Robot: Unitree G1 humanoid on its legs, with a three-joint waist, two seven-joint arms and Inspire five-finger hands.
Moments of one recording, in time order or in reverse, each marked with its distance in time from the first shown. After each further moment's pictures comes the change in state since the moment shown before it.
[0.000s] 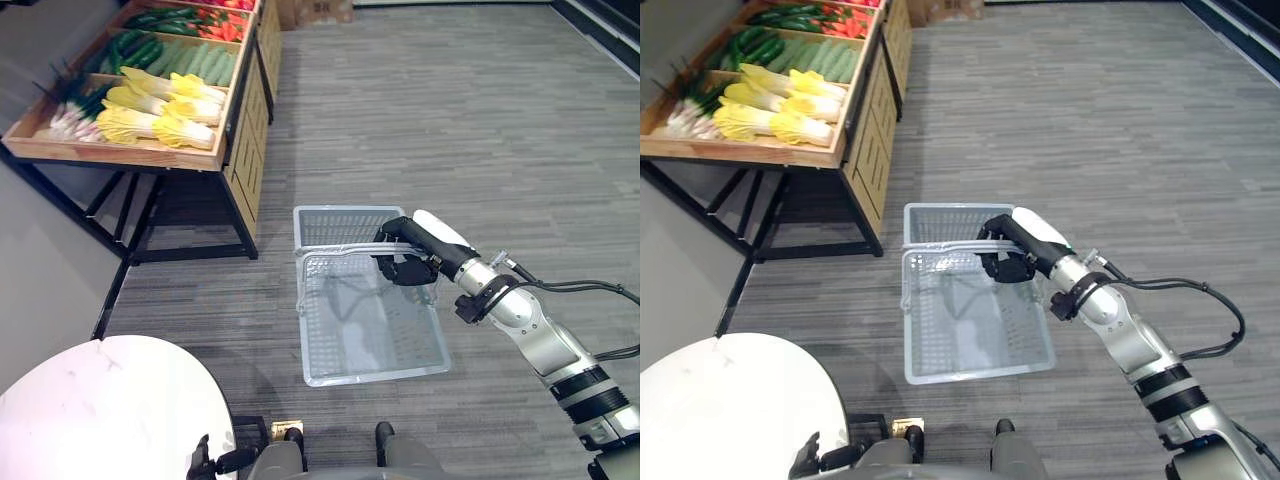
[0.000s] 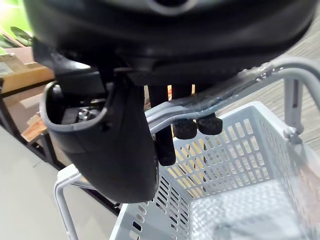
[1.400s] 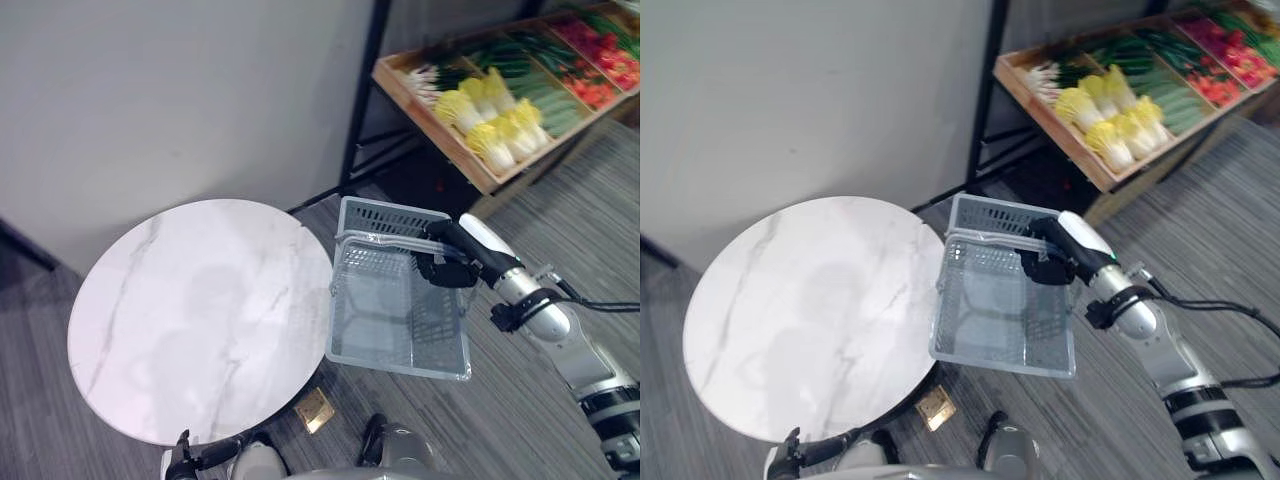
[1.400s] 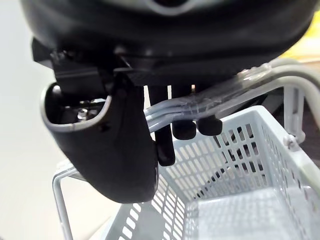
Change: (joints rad) left arm 0.018 0.059 0.044 -0.025 -0.043 0.013 -0.016; right arm 0.075 0.011 -0.153 0.073 0.010 -0.098 -0.058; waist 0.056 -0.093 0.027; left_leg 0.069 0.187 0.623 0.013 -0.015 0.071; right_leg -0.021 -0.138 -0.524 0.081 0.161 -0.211
